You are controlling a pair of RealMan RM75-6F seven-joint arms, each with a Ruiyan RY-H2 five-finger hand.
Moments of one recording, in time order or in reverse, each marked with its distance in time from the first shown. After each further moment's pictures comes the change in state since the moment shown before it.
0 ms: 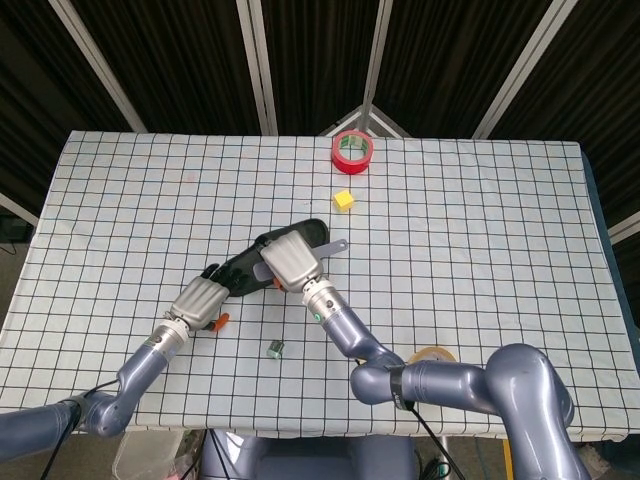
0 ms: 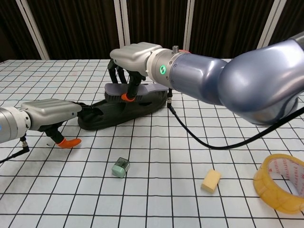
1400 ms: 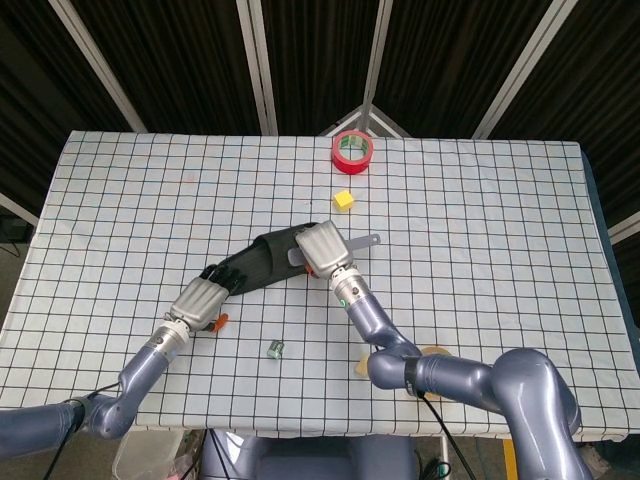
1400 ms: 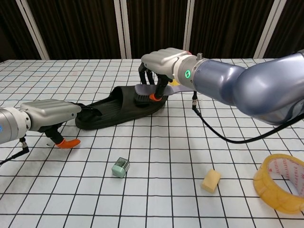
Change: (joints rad) left arm -0.036 0.001 0.043 -0.036 -0.093 0.051 0.064; right arm -0.056 0.003 -0.039 0.114 0.001 -0.020 0.041
